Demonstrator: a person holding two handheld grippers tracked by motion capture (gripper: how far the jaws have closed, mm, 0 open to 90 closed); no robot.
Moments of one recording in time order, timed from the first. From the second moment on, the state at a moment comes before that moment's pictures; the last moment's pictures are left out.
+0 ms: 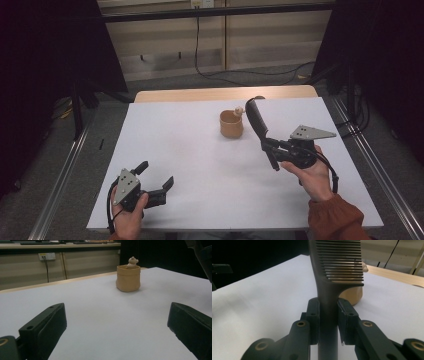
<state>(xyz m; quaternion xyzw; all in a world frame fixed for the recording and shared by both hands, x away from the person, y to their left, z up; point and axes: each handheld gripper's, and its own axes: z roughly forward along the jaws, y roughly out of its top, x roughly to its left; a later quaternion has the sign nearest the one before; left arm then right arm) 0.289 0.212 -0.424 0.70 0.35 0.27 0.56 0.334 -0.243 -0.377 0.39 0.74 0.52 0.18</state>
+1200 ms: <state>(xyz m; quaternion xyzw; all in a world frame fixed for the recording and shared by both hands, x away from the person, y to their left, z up) 0.290 0.211 -0.425 0.70 0.35 0.27 0.56 0.377 -0.225 -0.350 0.35 0.68 0.60 0.22</state>
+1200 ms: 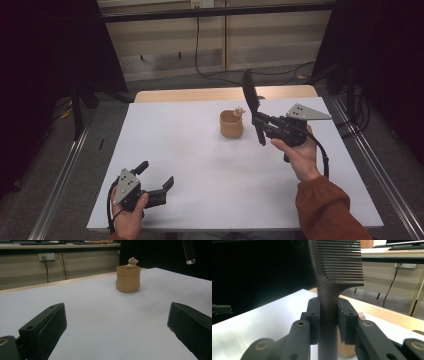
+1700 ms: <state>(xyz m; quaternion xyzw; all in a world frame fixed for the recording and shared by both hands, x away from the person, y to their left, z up) 0.289 0.212 -0.424 0.70 0.35 0.27 0.56 0.399 -0.210 -0.344 0.36 0.67 0.61 0.22</state>
